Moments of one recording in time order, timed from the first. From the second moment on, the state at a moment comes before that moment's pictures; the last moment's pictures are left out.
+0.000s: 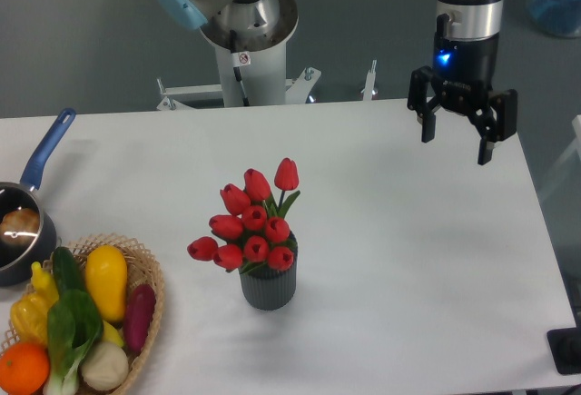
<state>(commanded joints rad) 2.84 -1.67 -1.68 -0.93 1.24 1.64</state>
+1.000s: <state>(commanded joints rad) 2.83 -1.68 -1.71 -0.93 1.23 1.64</state>
